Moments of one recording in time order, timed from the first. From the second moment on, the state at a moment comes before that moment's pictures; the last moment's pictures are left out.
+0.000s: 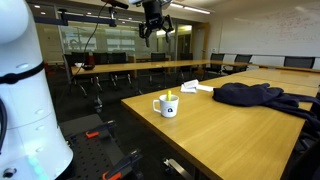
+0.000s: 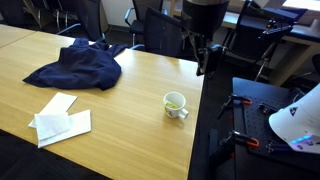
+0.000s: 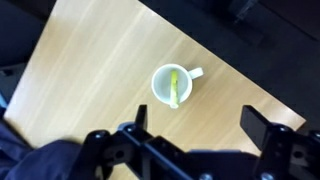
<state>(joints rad) 0.12 -0.24 0.18 -2.26 -0.20 1.95 -0.24</state>
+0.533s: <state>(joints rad) 0.13 -0.20 0.04 -2.57 -0.13 2.57 -0.65</state>
